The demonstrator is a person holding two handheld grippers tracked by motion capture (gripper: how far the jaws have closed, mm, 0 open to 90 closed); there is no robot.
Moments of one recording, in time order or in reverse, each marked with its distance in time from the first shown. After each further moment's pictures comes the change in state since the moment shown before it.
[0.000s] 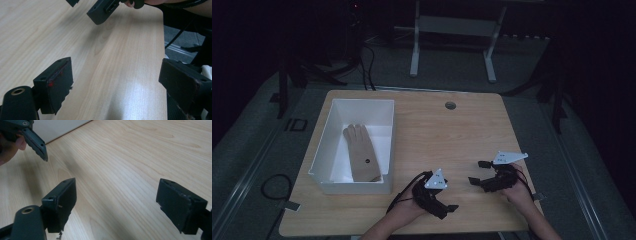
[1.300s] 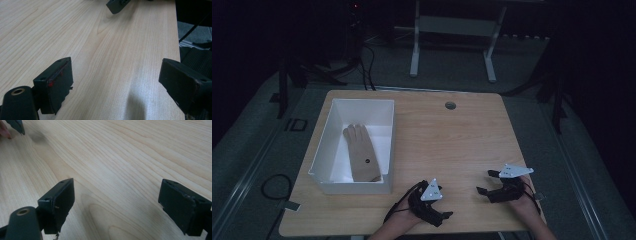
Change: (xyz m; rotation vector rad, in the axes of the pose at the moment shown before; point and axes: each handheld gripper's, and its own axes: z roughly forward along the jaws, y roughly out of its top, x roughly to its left) left arm -0.007 -0.037 0.010 -0.012 0.072 0.018; right arm -0.004 -0.050 -0.007 0.026 -0.122 -0.022
